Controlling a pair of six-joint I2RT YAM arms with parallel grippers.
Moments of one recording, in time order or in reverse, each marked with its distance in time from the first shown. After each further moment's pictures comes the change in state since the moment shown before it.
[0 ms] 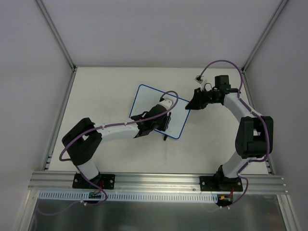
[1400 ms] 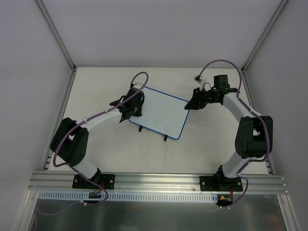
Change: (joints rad) left arm 0.330 -0.092 0.041 -0.275 -0.037 0.002; right arm 0.012 0.002 0.006 -0.001 0.008 0.002
